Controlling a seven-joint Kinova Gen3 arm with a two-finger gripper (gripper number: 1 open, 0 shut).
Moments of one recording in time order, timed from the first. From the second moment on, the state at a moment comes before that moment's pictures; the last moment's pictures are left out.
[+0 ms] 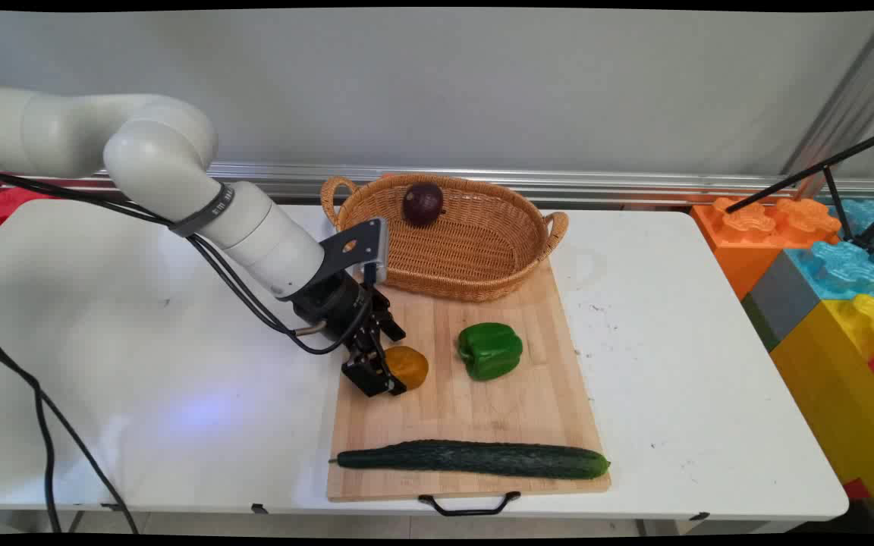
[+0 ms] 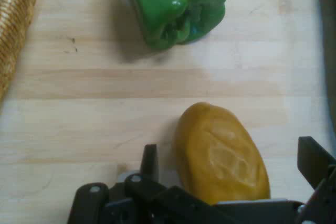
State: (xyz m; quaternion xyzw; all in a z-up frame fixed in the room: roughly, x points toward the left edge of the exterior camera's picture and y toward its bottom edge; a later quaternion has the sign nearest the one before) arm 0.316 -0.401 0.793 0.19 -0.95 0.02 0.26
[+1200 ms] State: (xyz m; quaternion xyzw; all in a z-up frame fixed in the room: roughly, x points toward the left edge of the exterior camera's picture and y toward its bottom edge) arm 0.229 -0.372 0.826 0.17 -0.95 -0.04 0.26
